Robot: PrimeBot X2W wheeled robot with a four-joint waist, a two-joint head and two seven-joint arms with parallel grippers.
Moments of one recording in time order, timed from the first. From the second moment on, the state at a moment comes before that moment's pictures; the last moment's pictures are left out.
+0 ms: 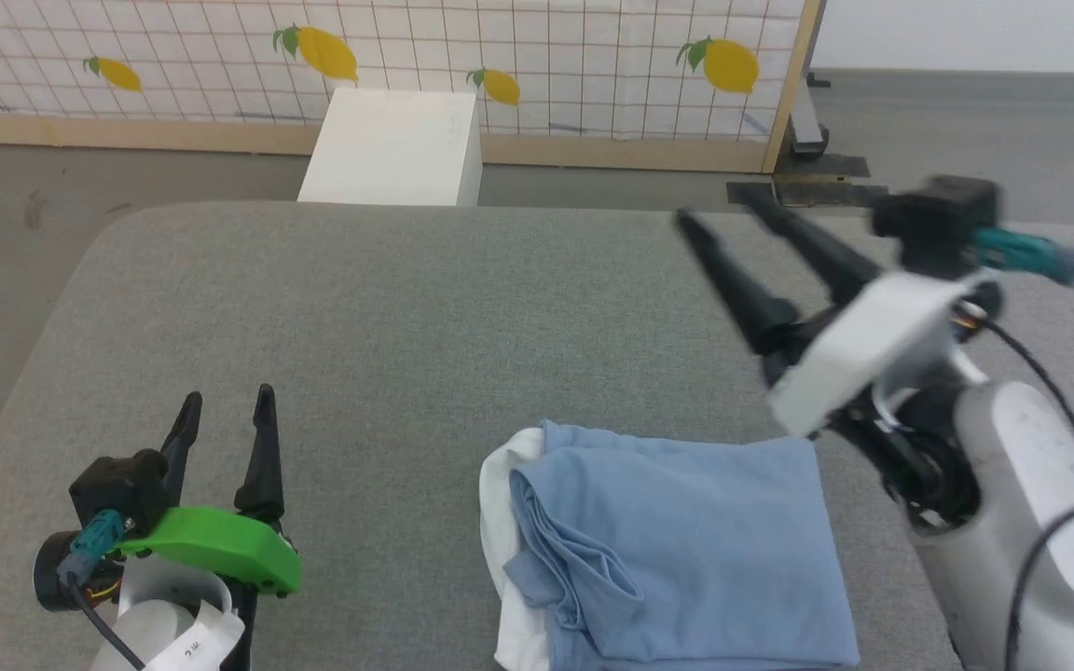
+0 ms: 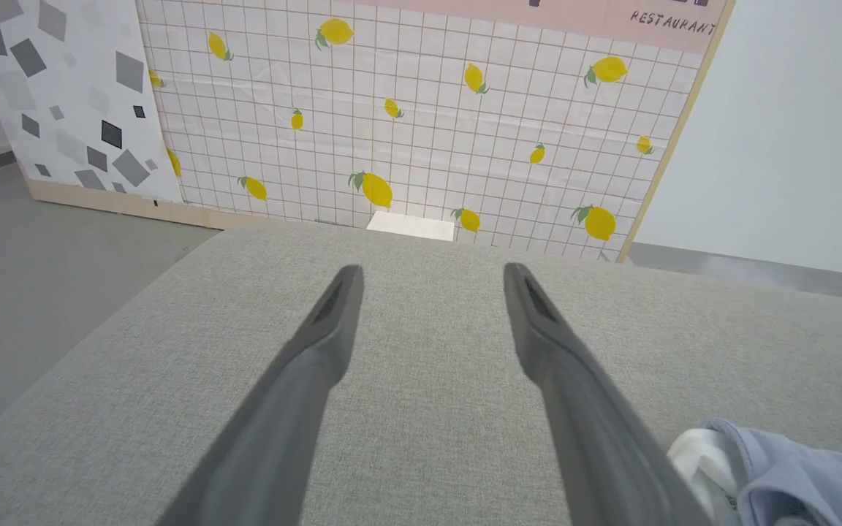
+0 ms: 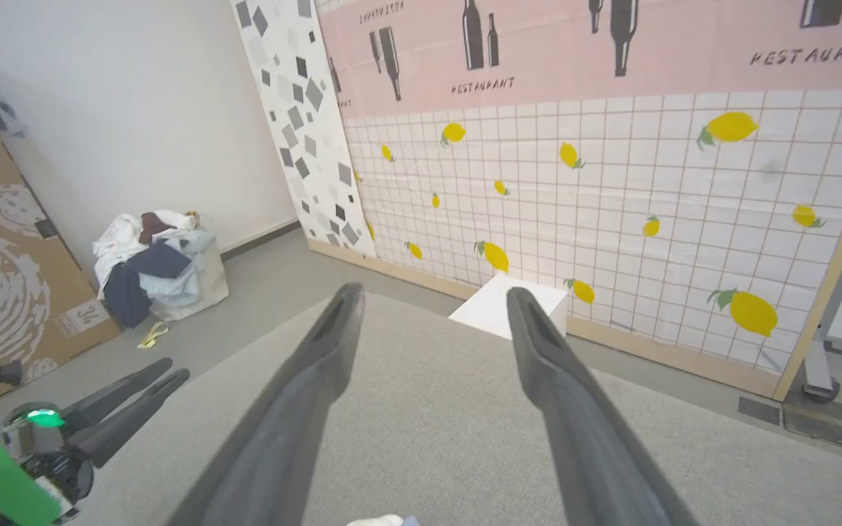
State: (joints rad) left arm -0.12 0.29 -0.15 0.19 -0.44 0.03 -0.21; right arm -0.48 -0.18 0.30 0.02 0.57 0.13 0.29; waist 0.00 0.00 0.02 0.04
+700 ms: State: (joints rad) left arm -0.11 0.29 -0.15 0.16 -0.43 0.05 -0.22; right arm -0.10 -0.11 -0.17 -0.01 0.30 0.13 -0.20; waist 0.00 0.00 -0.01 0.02
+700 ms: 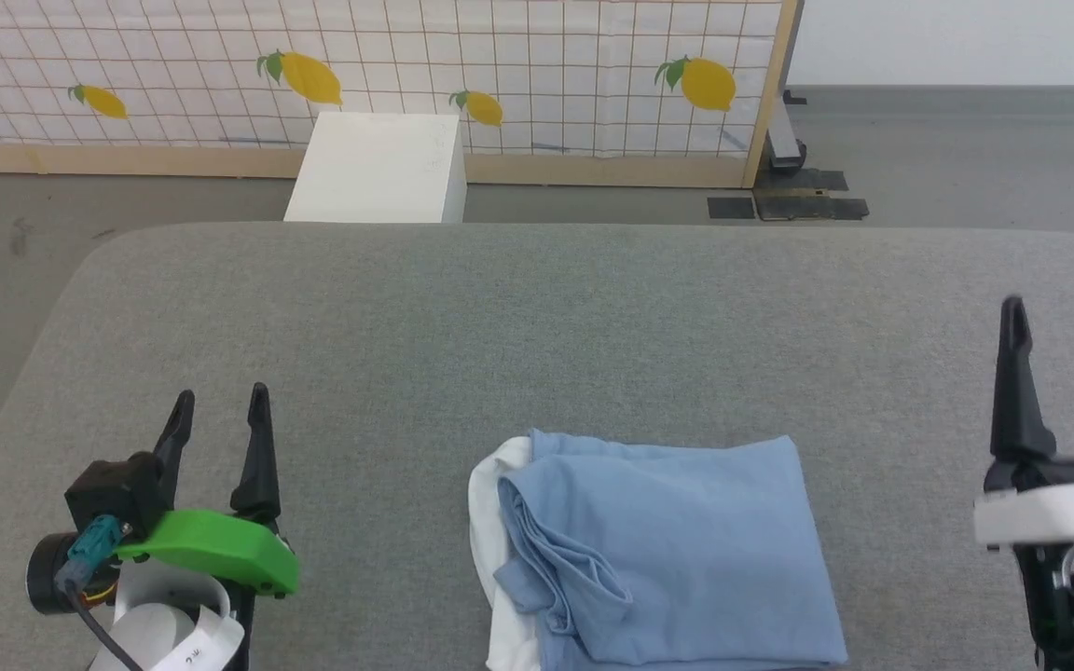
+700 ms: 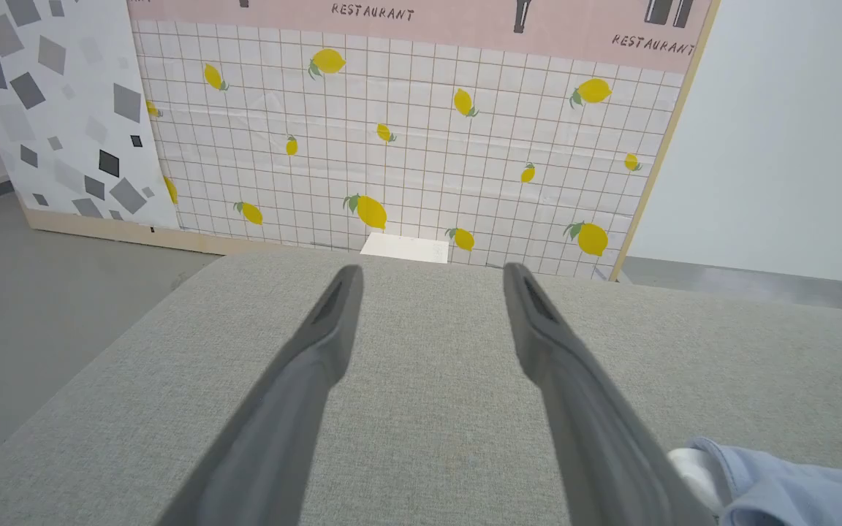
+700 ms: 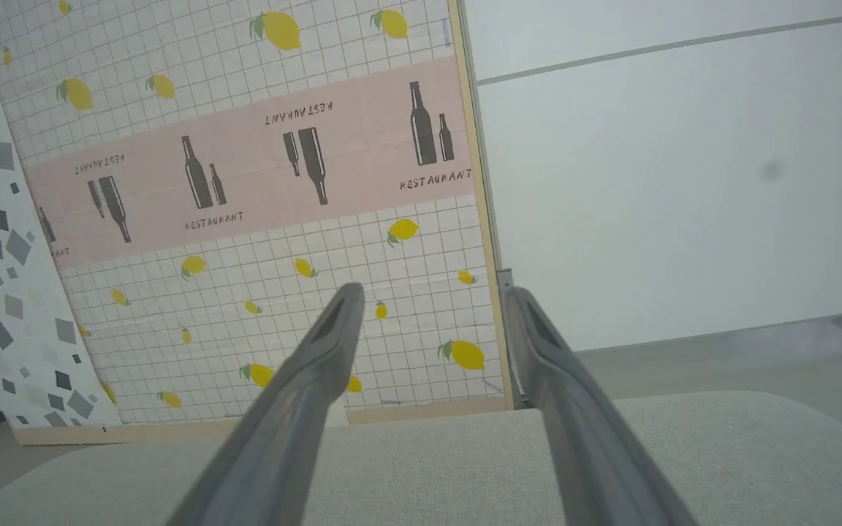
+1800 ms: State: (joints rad) left arm -0.09 0.30 -0.19 0.21 -0.43 0.06 -0.20; right arm 0.04 -0.11 -0.12 0.13 0.24 0.13 -0.12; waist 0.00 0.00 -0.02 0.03
